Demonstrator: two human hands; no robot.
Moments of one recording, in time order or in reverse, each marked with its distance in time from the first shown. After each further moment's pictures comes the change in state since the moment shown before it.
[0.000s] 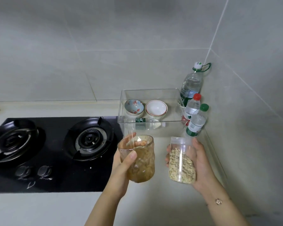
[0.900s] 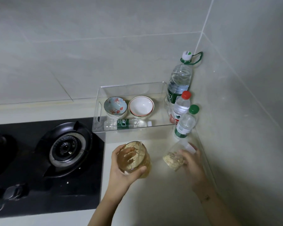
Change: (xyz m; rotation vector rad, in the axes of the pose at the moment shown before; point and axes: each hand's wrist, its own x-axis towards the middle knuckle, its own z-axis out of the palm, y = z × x) left_hand 0.078 -0.078 0.029 0.345 0.082 -0.031; right_hand 0.076 -0.001 -0.132 -0.188 0.660 -0.035
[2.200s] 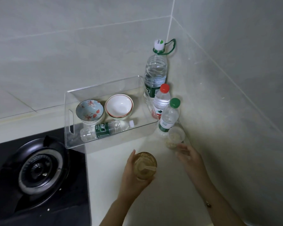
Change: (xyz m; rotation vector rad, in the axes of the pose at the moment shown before) left_hand 0.040 -0.093 0.043 0.412 -0.292 0.050; right_hand -0.011 -0.011 -0.017 -0.482 0.178 -0.233
